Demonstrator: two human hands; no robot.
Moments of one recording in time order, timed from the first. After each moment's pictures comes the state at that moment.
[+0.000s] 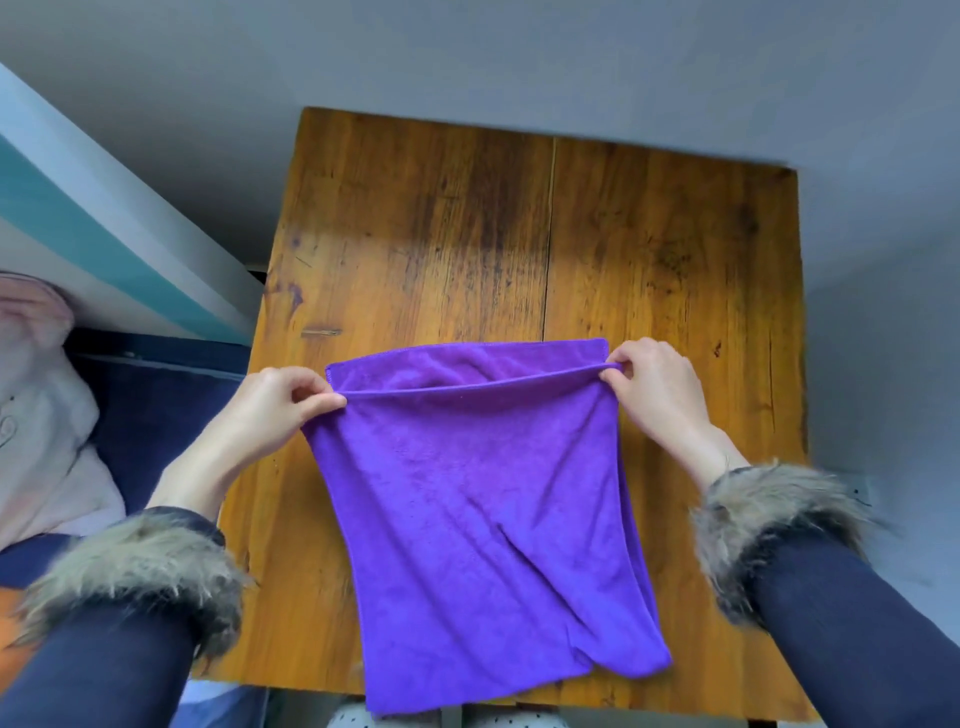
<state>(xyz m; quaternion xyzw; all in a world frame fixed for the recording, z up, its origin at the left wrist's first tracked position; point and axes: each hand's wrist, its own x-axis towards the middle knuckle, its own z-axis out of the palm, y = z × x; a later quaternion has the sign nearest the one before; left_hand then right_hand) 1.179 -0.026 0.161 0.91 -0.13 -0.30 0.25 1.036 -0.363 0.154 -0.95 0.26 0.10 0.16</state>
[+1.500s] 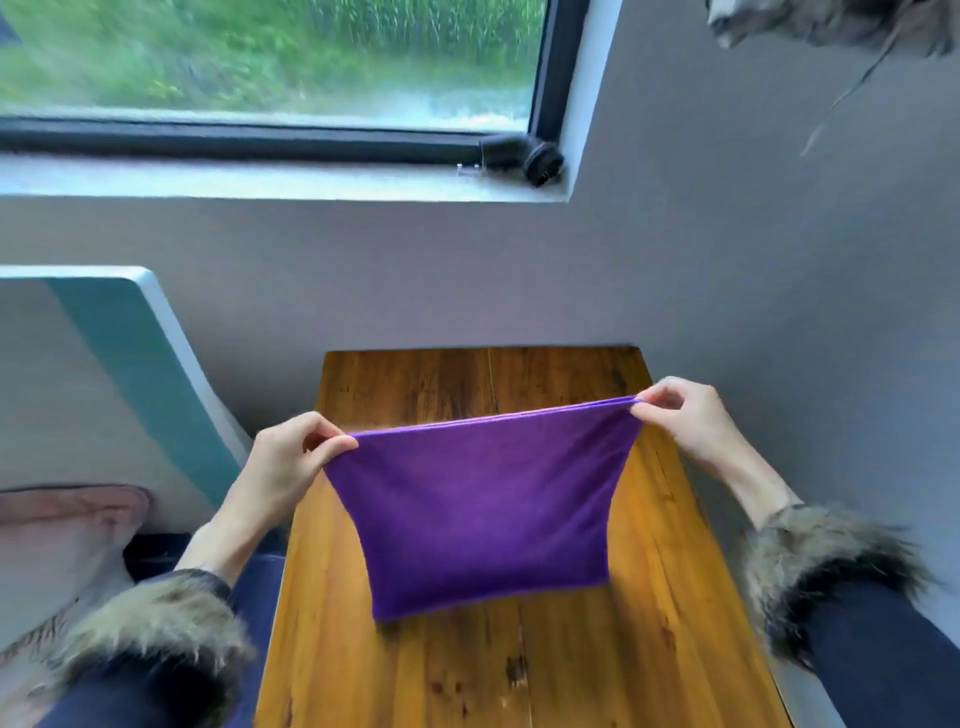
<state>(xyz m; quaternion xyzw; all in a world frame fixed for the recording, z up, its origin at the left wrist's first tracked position) 1.186 -0.030 0.323 0.86 -0.29 -0.06 0.41 0.985 -0.375 0.364 -0.82 0.35 -0.13 0.43</state>
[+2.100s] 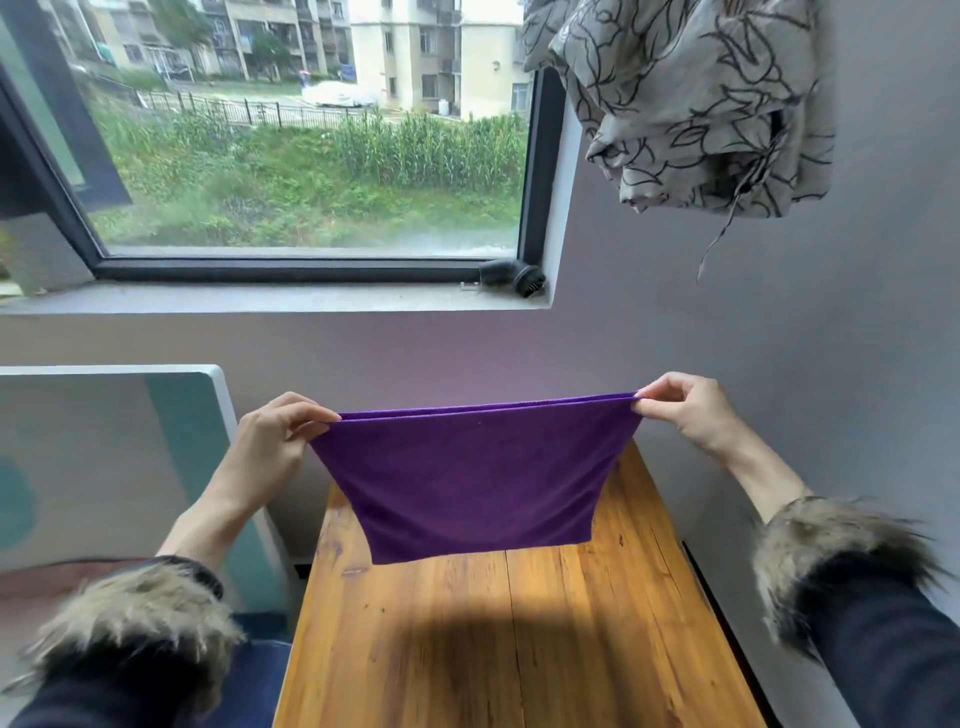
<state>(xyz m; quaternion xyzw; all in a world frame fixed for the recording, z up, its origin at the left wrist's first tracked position) 1.195 -0.019 0.434 0.82 -0.36 0.09 0.43 0.980 -0.377 0.470 -0.79 0.26 -0.22 0.50</state>
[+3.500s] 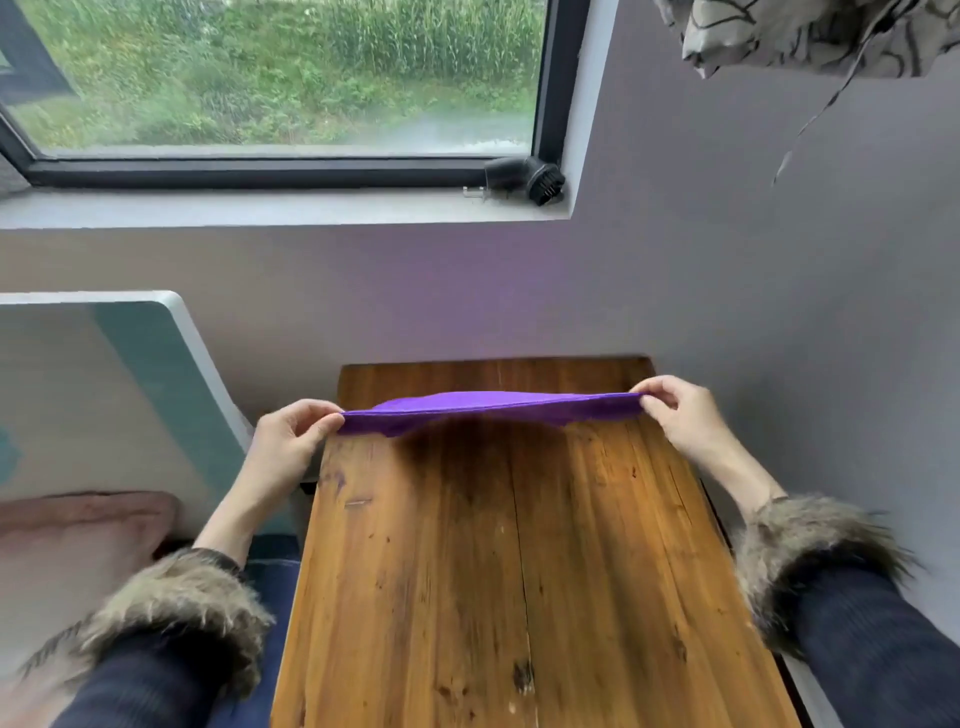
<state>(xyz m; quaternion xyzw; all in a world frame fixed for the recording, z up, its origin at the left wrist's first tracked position) 1.191 -0.039 0.360 0.82 -0.19 -0.10 0.52 0.996 -0.388 0.367 -0.82 0.31 -0.16 0.44</state>
